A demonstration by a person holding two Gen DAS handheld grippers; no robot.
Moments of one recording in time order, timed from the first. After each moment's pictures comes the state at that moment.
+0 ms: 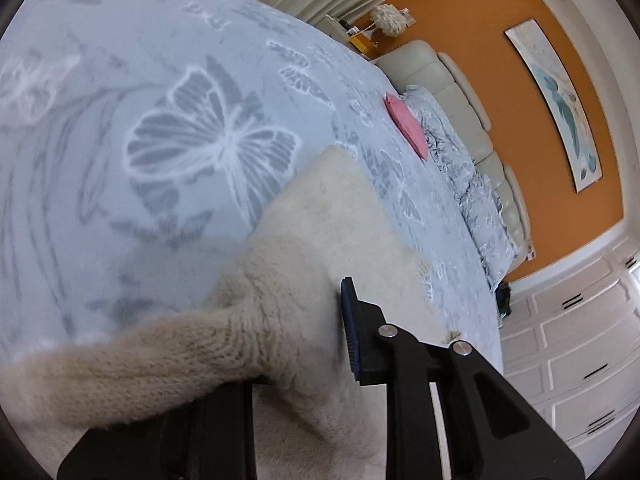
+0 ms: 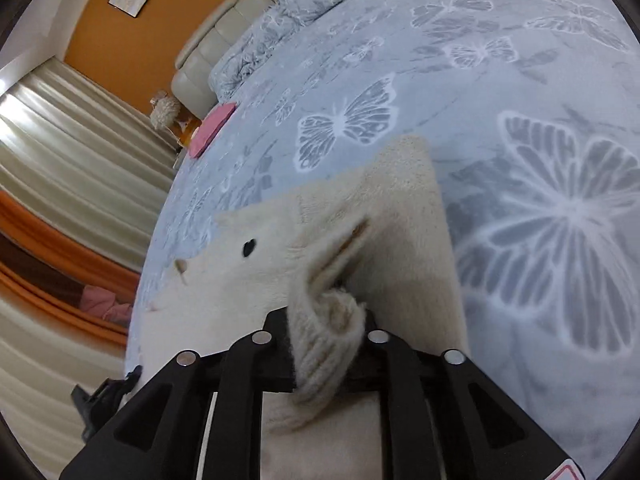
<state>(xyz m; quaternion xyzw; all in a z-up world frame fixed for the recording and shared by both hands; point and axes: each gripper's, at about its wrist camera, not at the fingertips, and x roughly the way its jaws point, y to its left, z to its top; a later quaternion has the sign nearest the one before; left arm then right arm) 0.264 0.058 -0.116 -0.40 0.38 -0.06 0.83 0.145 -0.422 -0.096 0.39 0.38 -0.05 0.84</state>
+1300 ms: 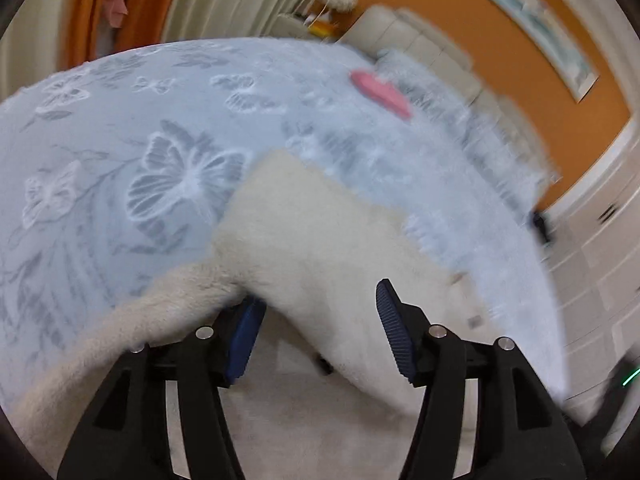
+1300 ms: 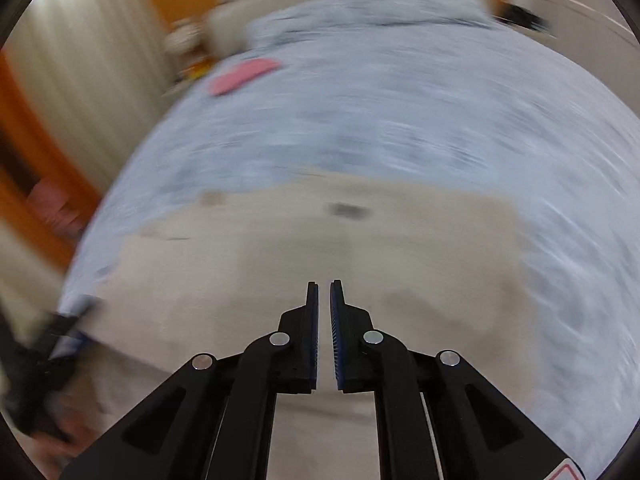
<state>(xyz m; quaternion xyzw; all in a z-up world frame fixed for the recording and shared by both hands) 0.232 0.018 -0.061 -0.23 0.42 -0.04 0.88 0.228 -0.243 -0.029 0.16 0.44 -0.01 0.88</state>
